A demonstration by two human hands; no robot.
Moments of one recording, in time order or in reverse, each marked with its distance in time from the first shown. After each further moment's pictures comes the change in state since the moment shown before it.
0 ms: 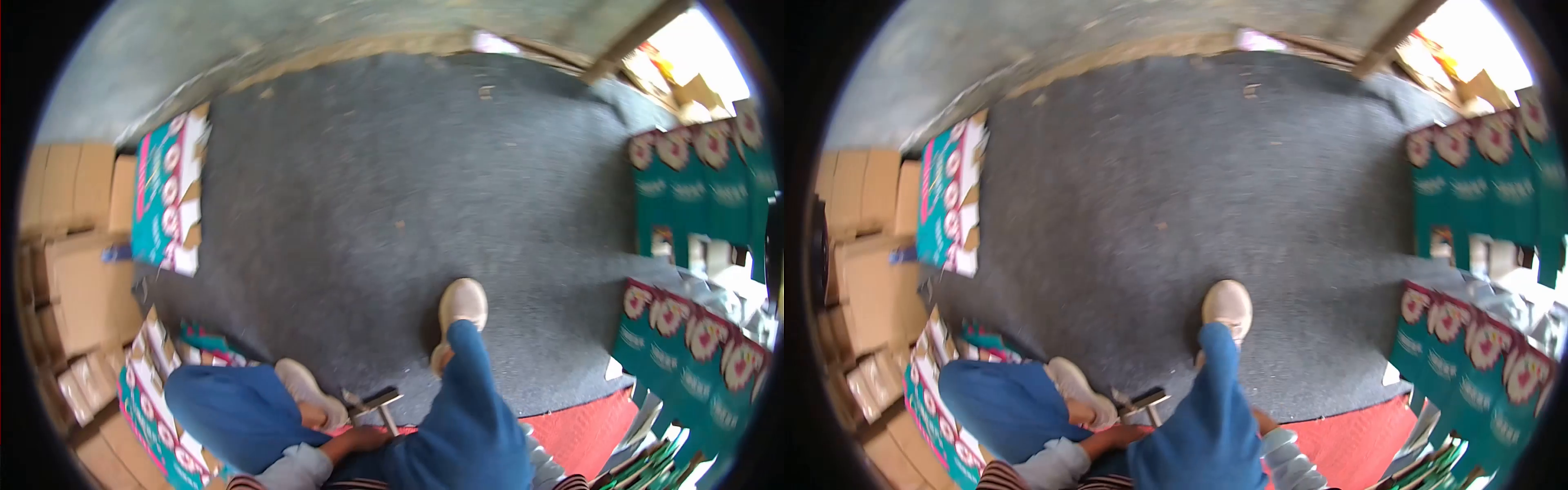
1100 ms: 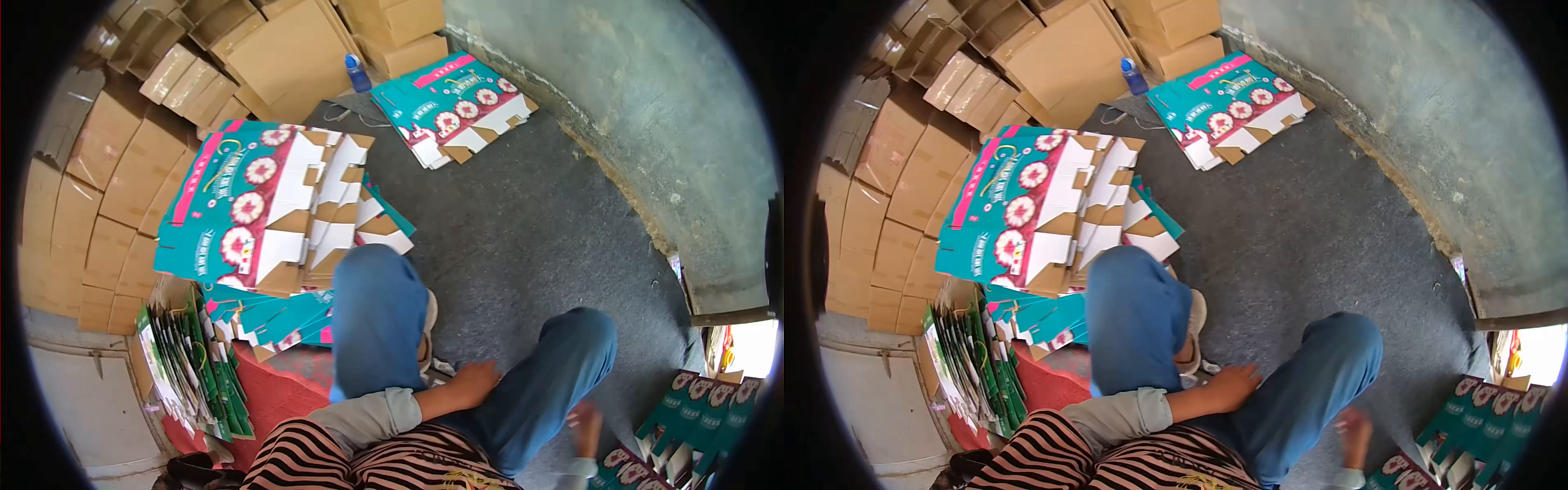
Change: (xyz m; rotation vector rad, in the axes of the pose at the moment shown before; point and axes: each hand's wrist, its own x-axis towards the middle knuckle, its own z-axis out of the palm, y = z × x) left_hand -0.115 0.155 -0.012 0.155 1.400 0.060; right_hand -0.110 -0.186 0.055 -0.749 0.463 -0.605
